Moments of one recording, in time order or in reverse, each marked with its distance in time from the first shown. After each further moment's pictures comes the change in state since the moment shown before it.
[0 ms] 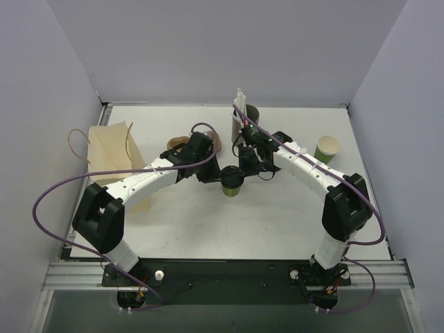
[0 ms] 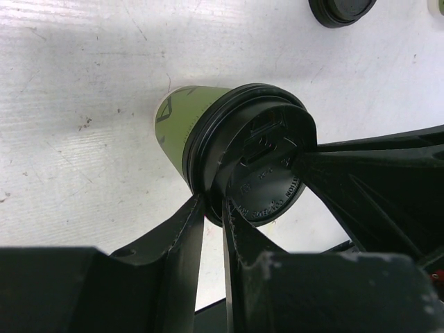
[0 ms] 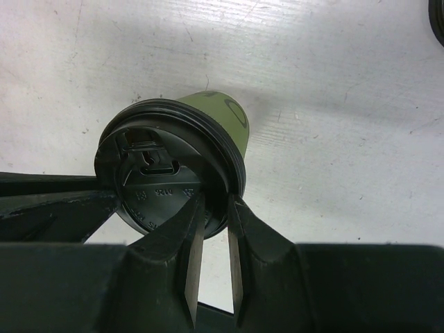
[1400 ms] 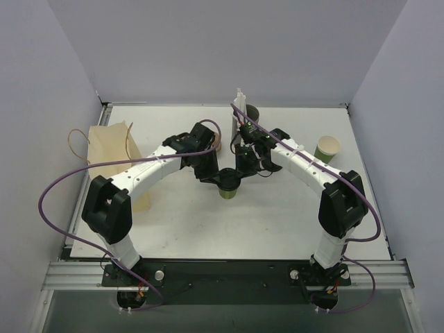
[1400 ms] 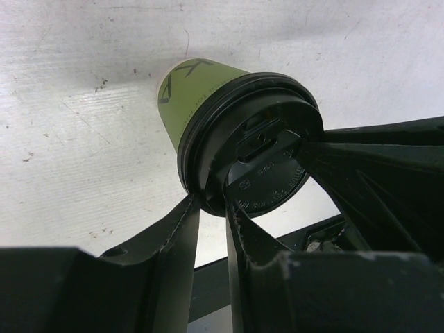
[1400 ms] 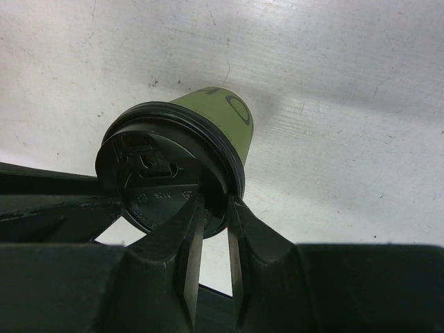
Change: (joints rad) left arm 0.040 0.066 0.207 -0.264 0.099 0.081; right arm -0.005 0.036 0.053 -0.046 -0.066 -0.019
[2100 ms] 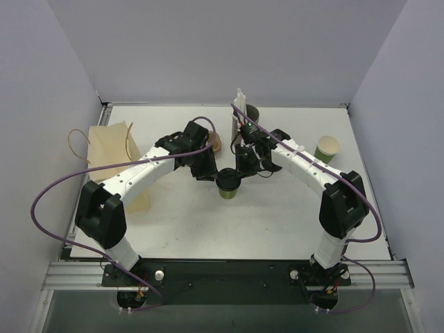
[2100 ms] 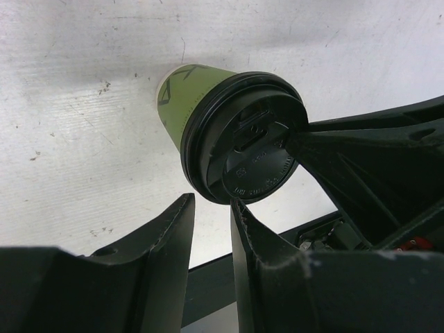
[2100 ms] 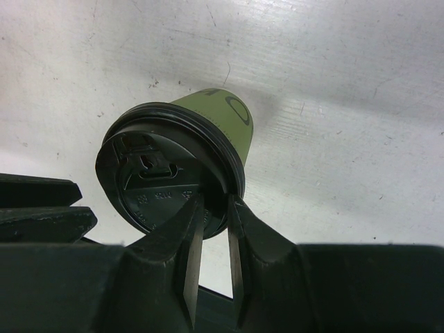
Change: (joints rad) left arm 0.027 -0.063 -0.027 0.012 0.005 -0.001; right arm 0.000 -0.008 -0.011 0.010 0.000 -0.001
